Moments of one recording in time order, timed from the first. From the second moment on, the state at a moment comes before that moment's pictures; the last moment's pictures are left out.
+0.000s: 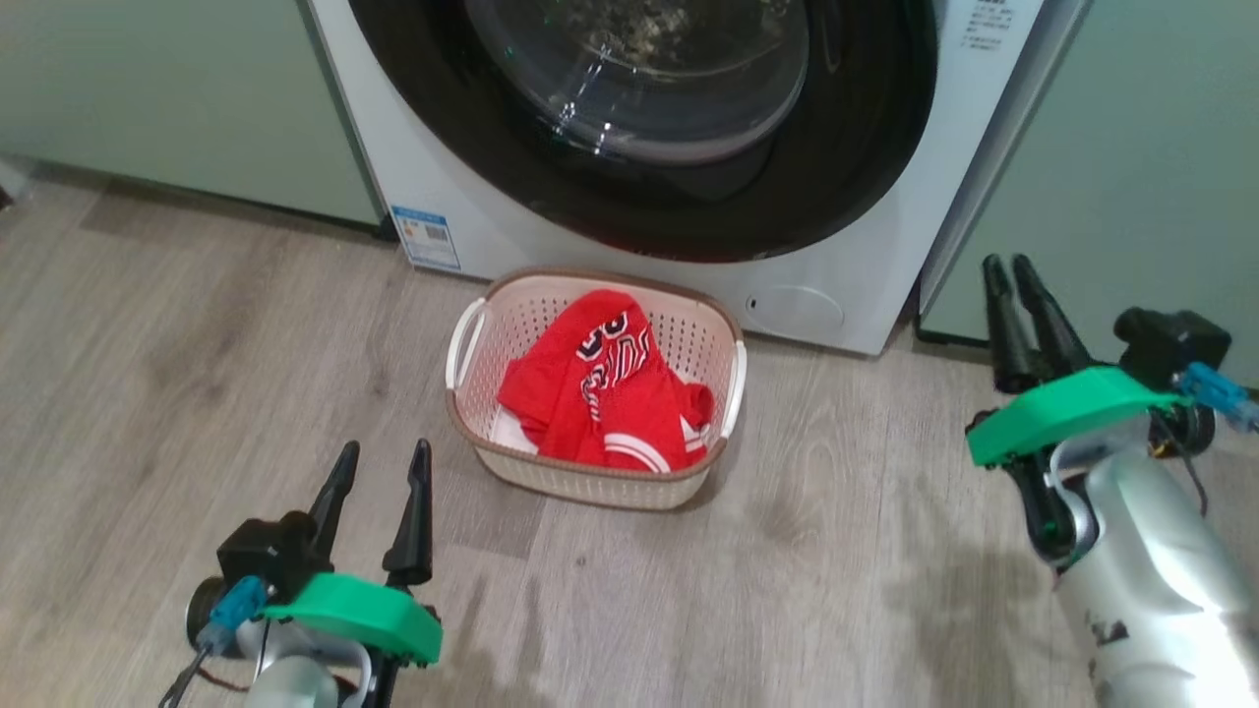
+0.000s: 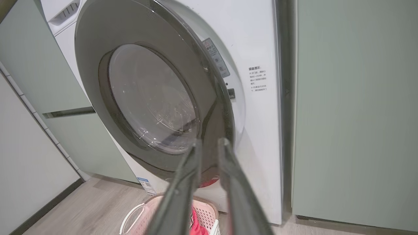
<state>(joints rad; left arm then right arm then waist) -0.06 0.04 -0.01 0.33 -0.26 -0.12 -0.25 -0.49 -0.18 0.22 0.61 0.49 0.13 -0.26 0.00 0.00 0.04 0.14</state>
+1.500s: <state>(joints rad) -0.33 0.04 -0.21 0.28 -0.39 -0.10 -0.26 -1.22 -0.34 0.27 0.92 0.46 0.14 -0.26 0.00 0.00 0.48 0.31</state>
